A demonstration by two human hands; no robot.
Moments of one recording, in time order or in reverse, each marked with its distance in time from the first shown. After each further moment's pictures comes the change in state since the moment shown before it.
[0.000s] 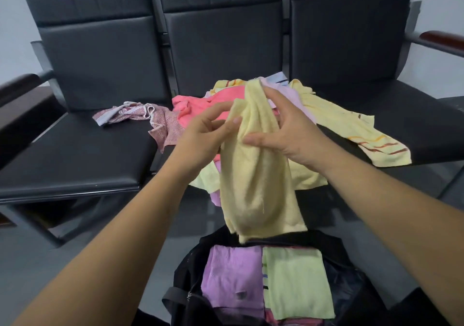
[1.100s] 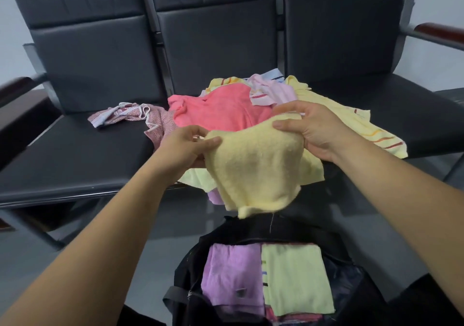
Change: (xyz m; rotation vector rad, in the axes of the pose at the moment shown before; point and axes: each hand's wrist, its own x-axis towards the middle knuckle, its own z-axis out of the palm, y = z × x) left_hand 0.005 -0.024 -0.030 0.051 0.103 -0.359; right_hand 0.007 0.045 -0.042 0.403 0.163 0.305
